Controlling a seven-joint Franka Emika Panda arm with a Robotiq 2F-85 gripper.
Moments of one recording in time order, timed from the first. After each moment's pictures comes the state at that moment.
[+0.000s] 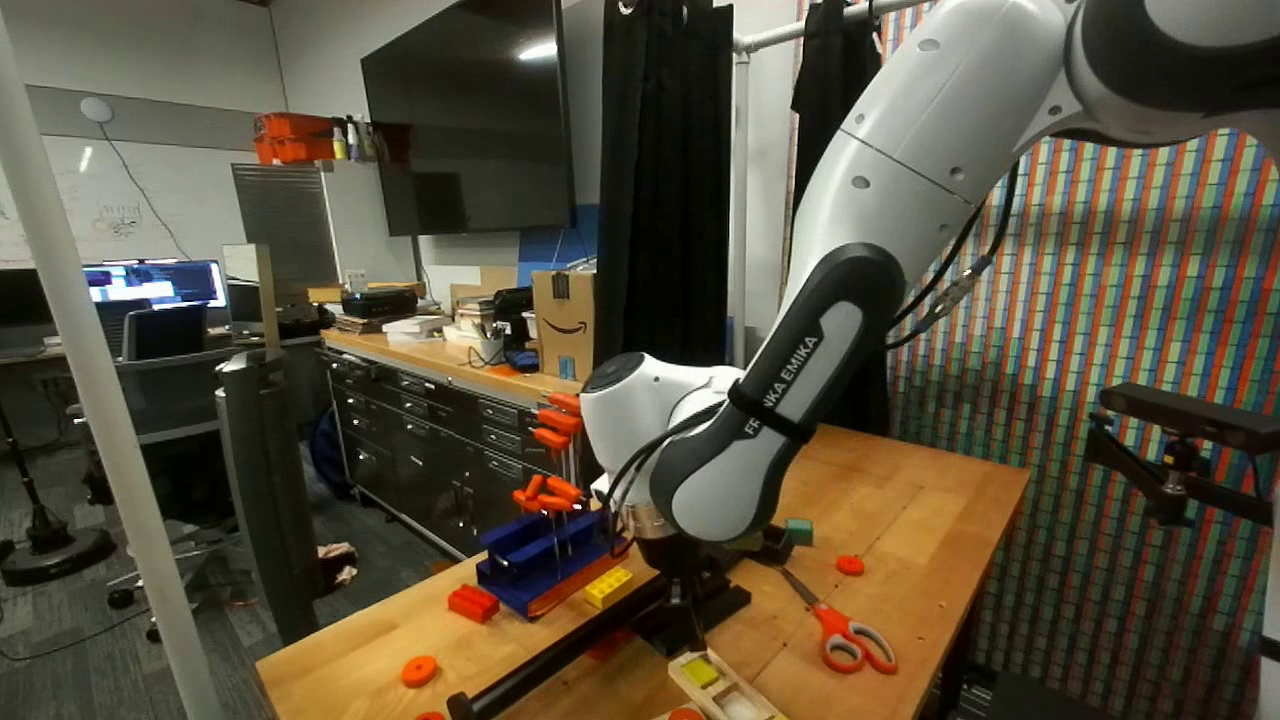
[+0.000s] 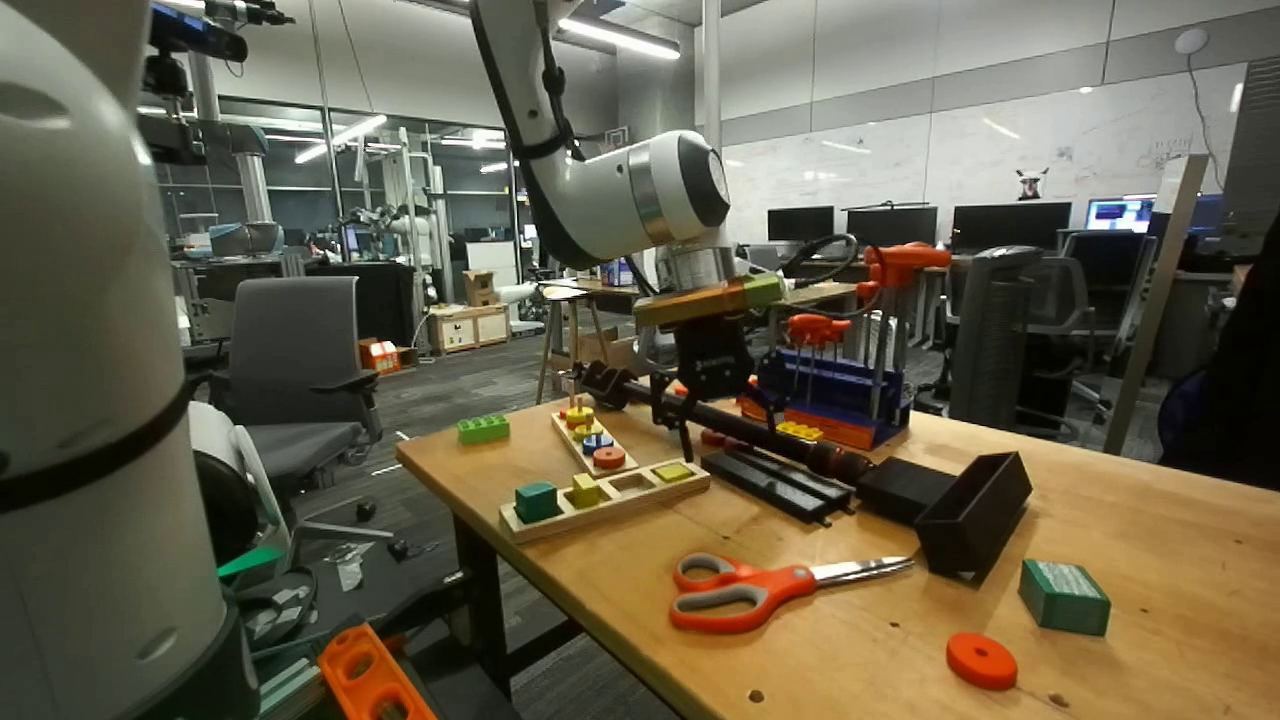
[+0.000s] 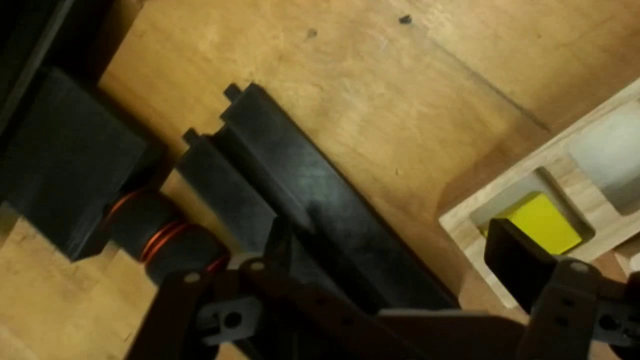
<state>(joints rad) 0.12 0.22 0.05 -2.34 -0.49 2.39 -0.13</state>
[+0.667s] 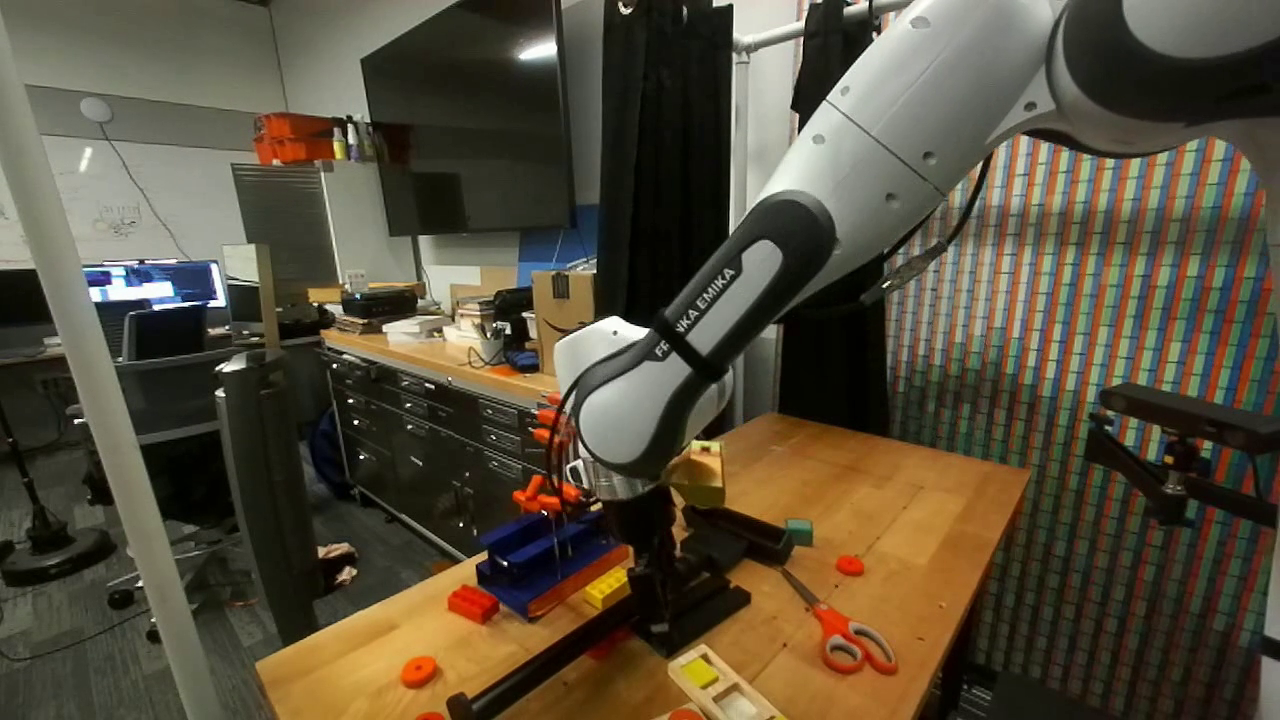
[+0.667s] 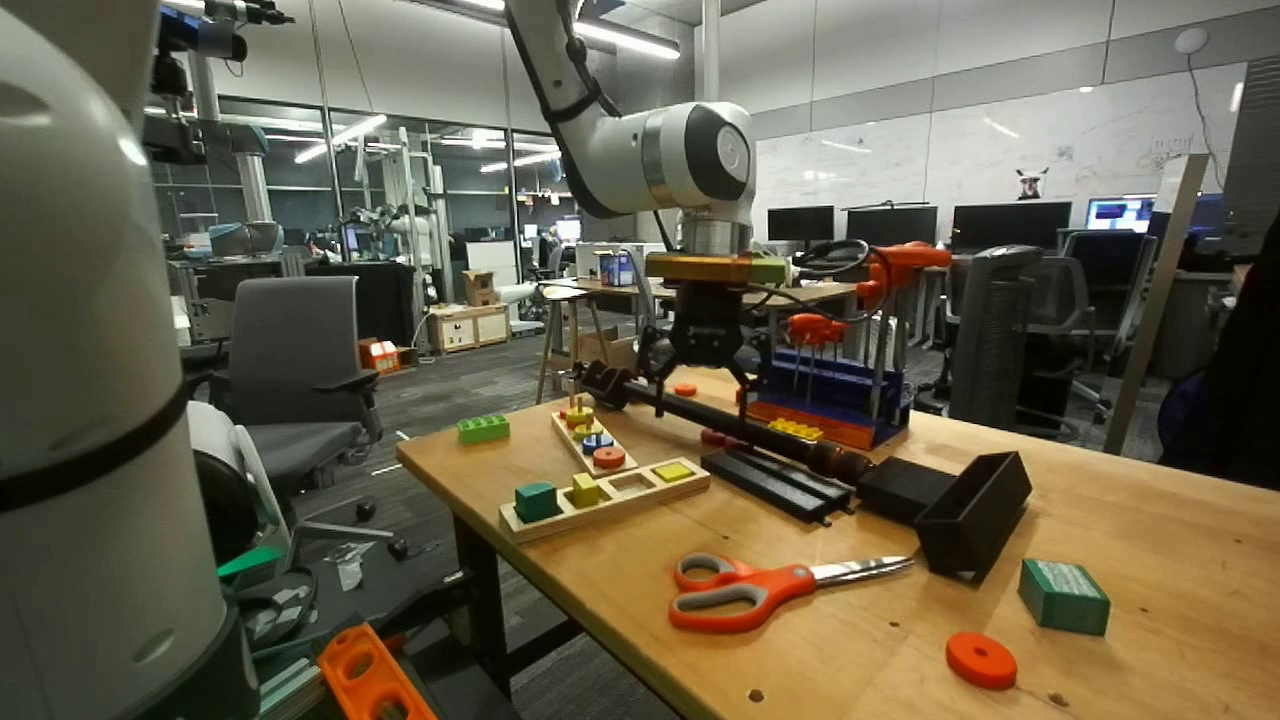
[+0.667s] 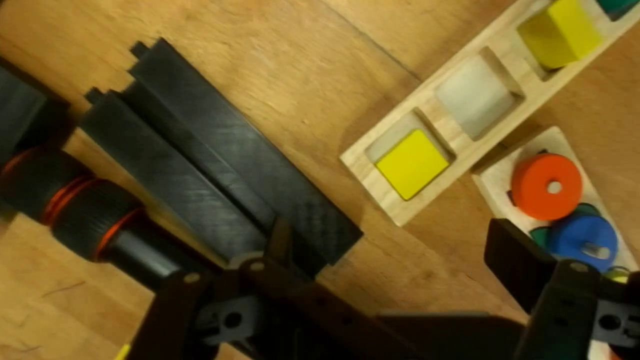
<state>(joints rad) 0.09 0.24 0.10 -2.18 -0.13 2.17 -0.39</state>
